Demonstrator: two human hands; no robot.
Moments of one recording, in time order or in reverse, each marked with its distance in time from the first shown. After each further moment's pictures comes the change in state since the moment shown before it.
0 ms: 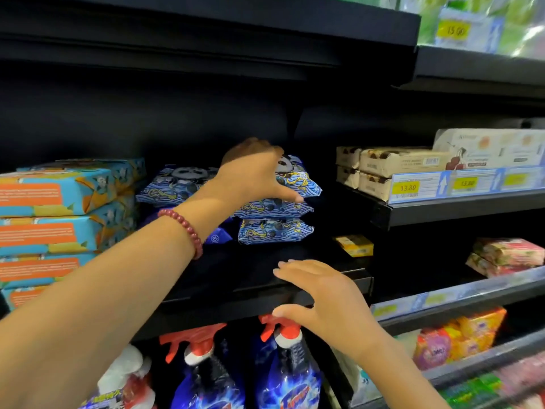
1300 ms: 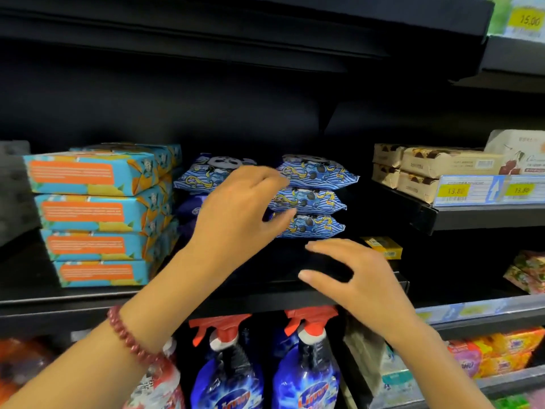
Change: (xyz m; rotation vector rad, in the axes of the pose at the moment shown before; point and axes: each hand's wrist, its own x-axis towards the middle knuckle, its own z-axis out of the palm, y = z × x) left_hand -0.115 -0.008 0.001 -0.185 0.410 0.011; right_hand 0.018 -0.015 -0.019 0.250 0.133 0.040
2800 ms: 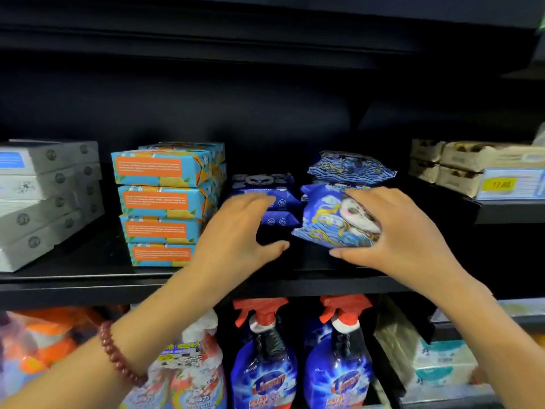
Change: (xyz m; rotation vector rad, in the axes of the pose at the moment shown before) left_hand -0.054 -0.025 -0.037 -0.025 -0.258 -0.250; right_hand 0.029 -0.029 -0.016 -0.297 0.052 -0.048
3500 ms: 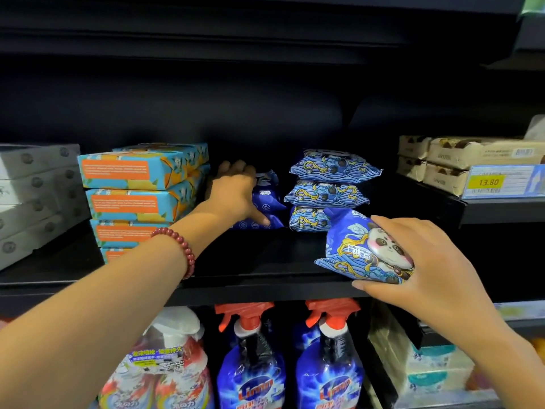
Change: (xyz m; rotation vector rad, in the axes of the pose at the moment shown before) left_hand 0.101 -0.021 0.034 0.334 -0.314 -0.233; right_hand -0.048 0.038 -0.011 0.017 0.057 0.043
